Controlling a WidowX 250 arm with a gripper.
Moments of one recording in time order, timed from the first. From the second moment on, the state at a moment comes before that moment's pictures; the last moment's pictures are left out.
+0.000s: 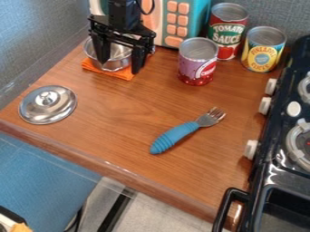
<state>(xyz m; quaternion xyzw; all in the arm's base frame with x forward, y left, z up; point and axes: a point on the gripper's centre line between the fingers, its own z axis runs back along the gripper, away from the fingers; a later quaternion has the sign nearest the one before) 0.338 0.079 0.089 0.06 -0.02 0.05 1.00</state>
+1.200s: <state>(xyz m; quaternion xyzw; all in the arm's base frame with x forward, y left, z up) 0.283 -0.027 0.055 0.03 0.00 -0.10 1.00</state>
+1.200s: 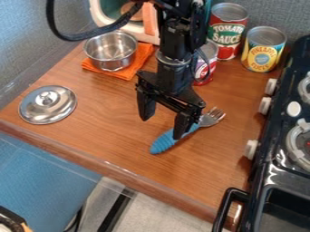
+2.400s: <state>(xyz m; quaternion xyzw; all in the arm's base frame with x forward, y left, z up) 0.281 -0.038 0.028 0.05 0.02 -0.10 0.99</state>
